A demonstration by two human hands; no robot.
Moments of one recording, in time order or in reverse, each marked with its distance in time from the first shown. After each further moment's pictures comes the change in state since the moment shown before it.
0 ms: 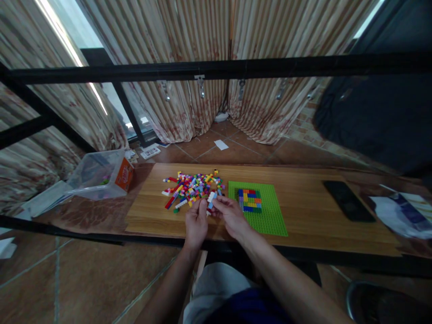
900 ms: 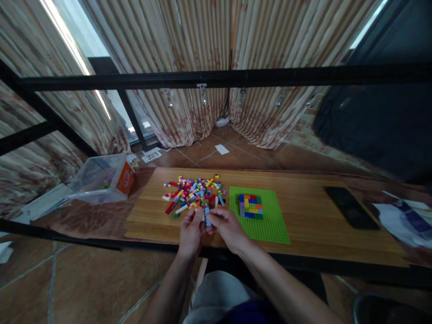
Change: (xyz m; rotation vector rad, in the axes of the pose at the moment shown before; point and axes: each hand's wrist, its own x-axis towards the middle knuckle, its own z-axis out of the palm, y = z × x) left_hand -0.010 0.021 -0.005 -0.425 -0.018 -0.388; right_hand -0.015 0.009 0.007 -0.196 -0.115 0.016
